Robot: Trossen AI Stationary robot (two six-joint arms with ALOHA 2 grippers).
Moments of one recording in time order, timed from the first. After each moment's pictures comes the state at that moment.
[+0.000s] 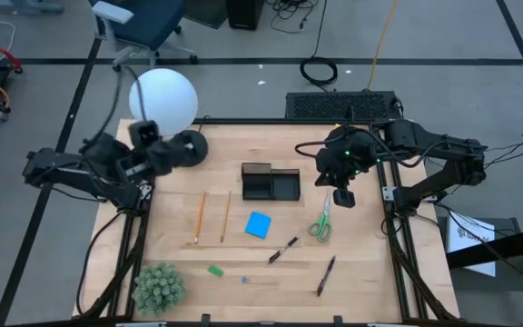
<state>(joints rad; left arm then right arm) -0.10 0.94 0.90 0.73 0.10 -0.81 -0.01 1.38 1.69 -1.26 -0.14 0.04</state>
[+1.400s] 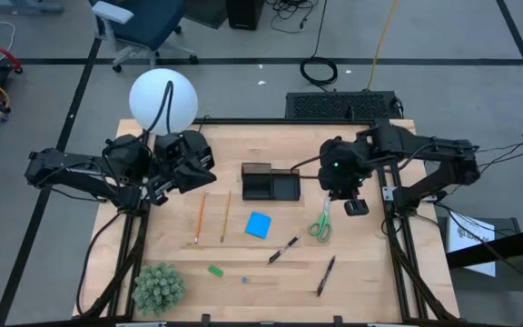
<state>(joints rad) -0.05 1.01 0.90 0.59 0.30 -0.66 0.02 1.44 1.68 -1.51 -0.24 -0.15</state>
